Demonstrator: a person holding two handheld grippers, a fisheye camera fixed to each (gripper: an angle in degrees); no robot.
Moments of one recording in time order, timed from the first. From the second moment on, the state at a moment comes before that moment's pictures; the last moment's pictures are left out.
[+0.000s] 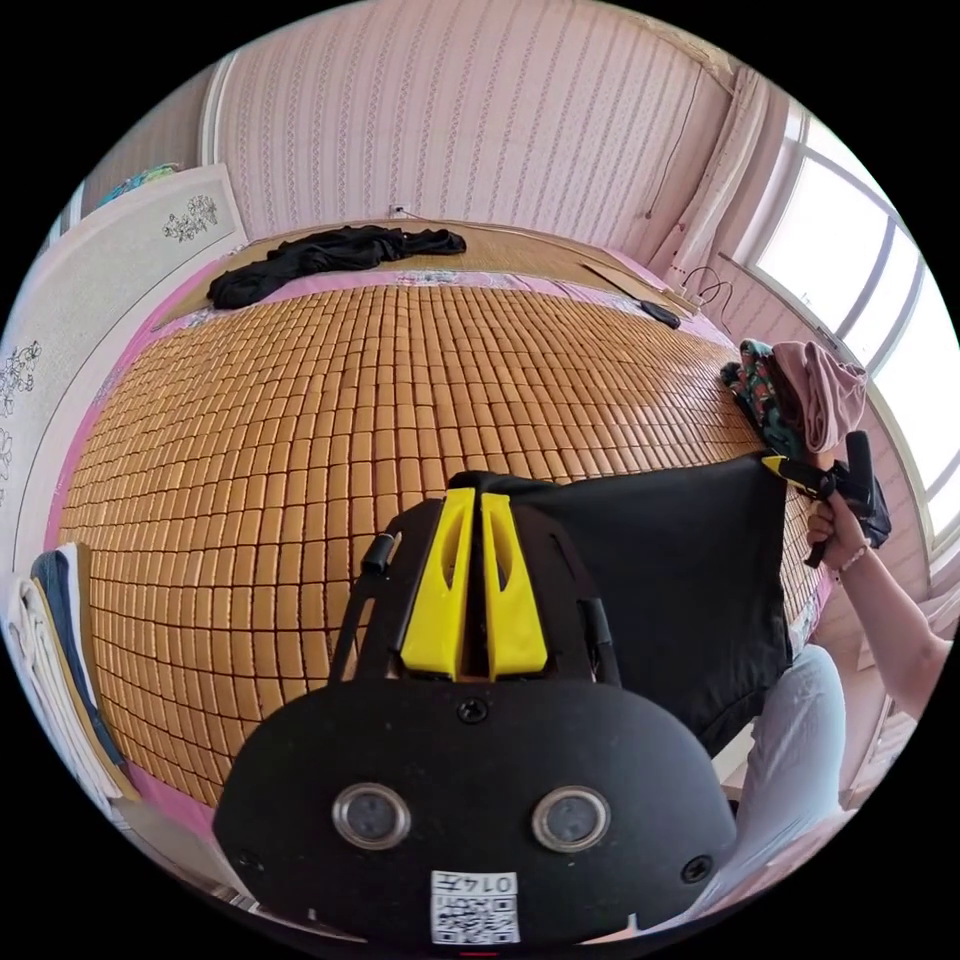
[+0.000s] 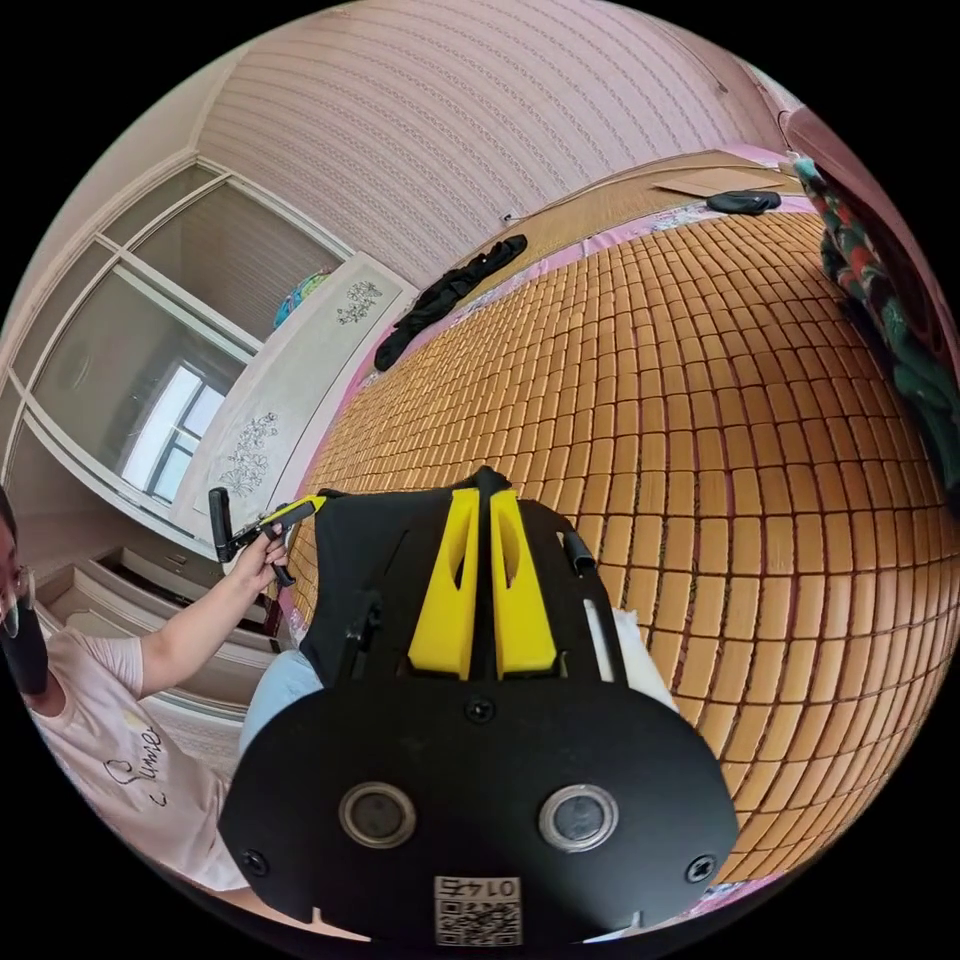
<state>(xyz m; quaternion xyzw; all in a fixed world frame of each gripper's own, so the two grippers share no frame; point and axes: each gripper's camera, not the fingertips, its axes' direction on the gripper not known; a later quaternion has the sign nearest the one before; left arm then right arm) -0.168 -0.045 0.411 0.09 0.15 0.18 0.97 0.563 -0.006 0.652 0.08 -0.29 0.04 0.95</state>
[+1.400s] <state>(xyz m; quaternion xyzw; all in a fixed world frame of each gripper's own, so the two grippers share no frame) -0.031 0.311 0.454 0.07 0.16 0.39 0.91 0.194 -0.086 0.719 -0.15 0.01 -0.30 0.94</state>
